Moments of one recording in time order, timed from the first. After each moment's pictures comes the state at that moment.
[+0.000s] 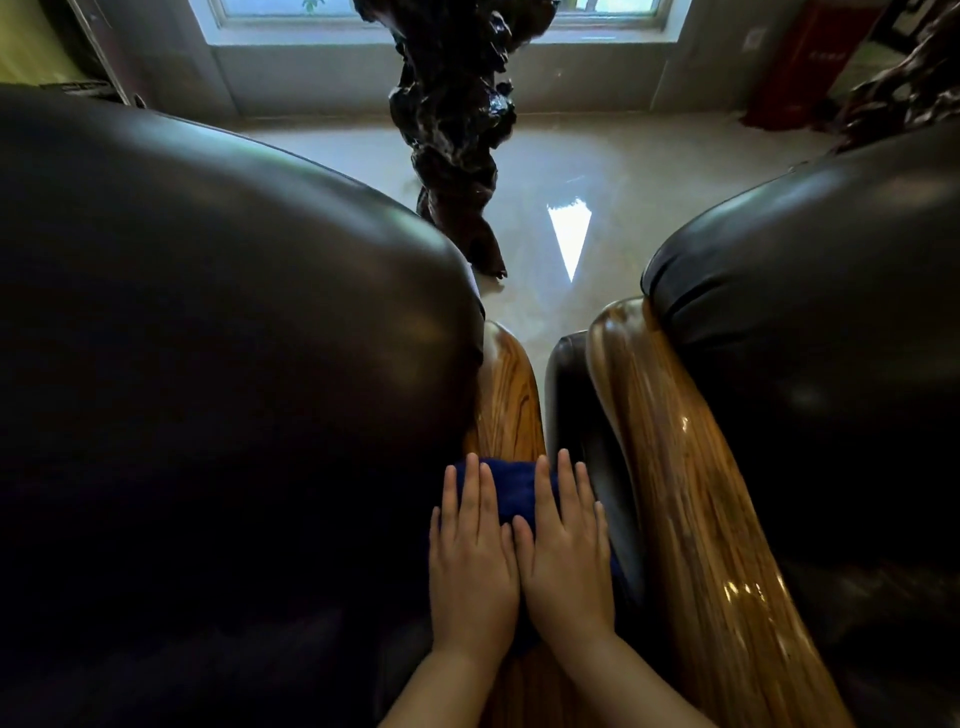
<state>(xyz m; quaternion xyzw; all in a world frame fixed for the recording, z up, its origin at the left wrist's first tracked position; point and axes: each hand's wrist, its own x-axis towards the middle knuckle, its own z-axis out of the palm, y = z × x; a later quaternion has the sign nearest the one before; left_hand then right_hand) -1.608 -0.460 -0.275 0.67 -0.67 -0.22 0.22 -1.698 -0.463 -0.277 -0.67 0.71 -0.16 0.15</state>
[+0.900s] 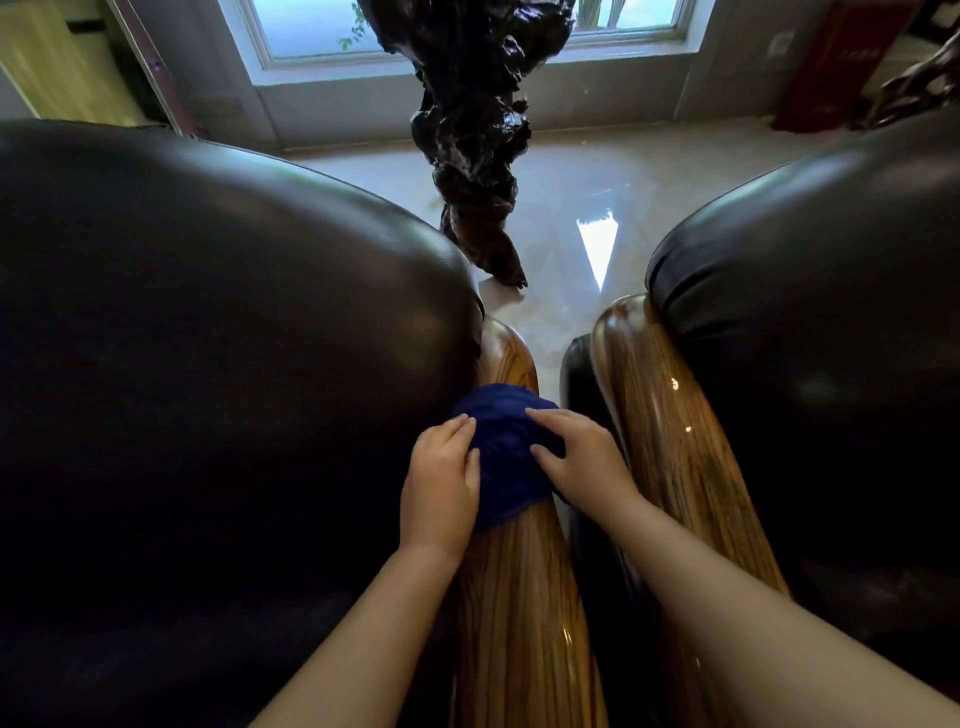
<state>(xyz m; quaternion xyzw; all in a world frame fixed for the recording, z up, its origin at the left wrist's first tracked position) -1.592 -0.501 -0.234 0.67 -0.66 -0.15 0.29 -1.750 -0.536 -0.250 -0.71 0.59 -0.27 0.29</state>
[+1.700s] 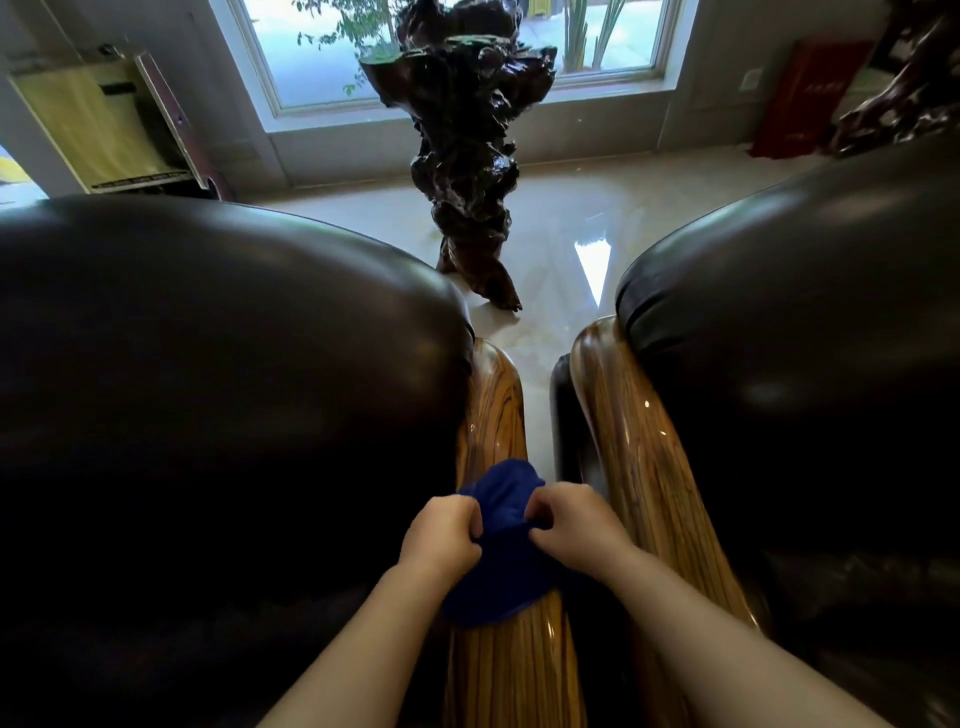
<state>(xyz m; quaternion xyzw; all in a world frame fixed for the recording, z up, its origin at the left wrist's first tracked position) -1.591 -0.447 -0.201 0.68 -0.67 -0.29 0.05 -1.763 -0.464 -0.235 -0.73 0.59 -0.11 0.34</state>
